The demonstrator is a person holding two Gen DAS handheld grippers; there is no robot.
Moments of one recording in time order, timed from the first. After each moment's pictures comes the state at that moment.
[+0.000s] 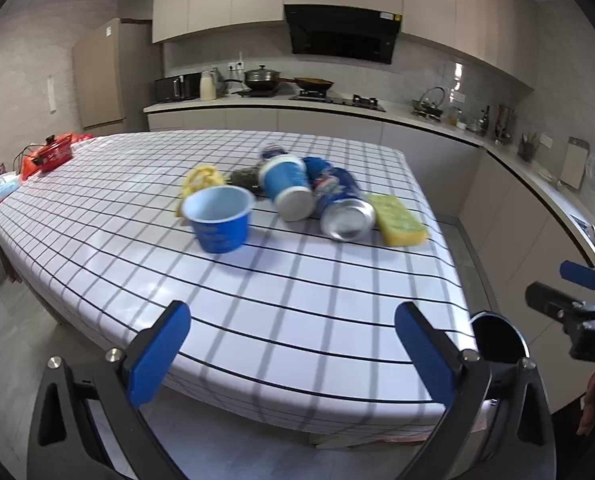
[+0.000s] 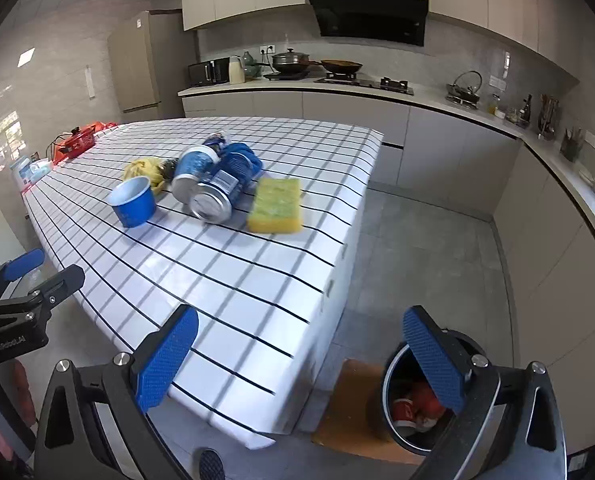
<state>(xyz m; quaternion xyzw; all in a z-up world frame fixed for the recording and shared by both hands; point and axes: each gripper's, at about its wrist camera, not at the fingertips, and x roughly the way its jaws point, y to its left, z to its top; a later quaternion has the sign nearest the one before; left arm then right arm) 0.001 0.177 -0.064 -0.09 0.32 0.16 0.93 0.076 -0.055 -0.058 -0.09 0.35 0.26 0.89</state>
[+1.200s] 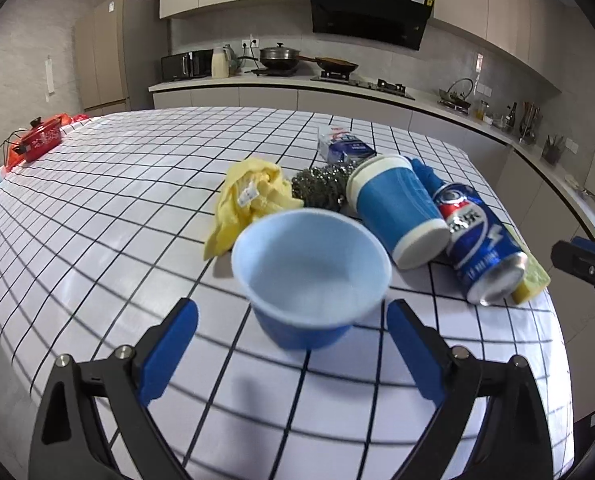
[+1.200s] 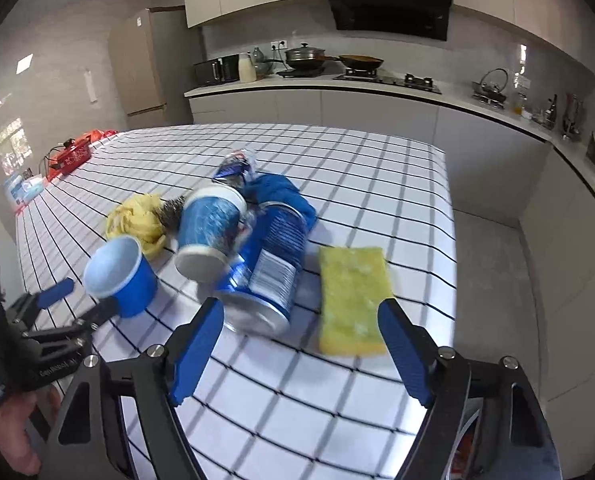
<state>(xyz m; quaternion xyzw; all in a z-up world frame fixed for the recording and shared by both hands) 0.105 0.299 -0.110 -0.10 0.35 0.17 0.92 0.181 0.092 -0.073 -0.07 0.37 0.28 0.88</state>
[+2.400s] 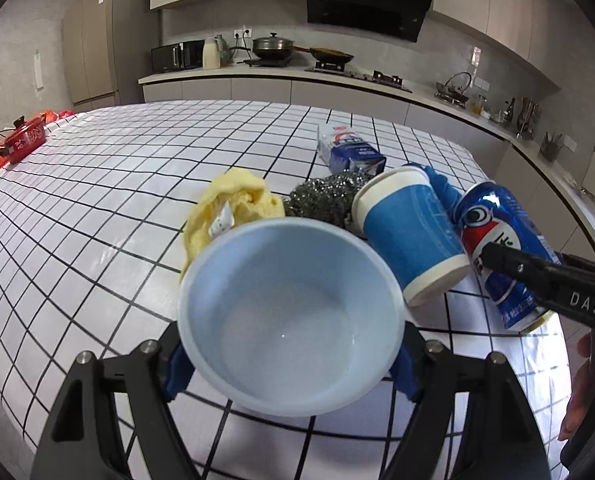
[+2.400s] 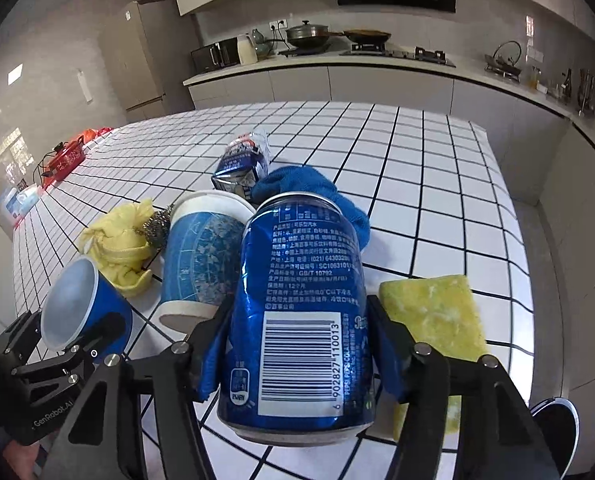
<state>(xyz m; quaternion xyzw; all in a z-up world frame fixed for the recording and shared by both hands) 0.128 0.316 -0.107 -0.10 0.37 0.15 0.91 0.232 0.152 -0.106 -0.05 0.40 0.29 0.87</state>
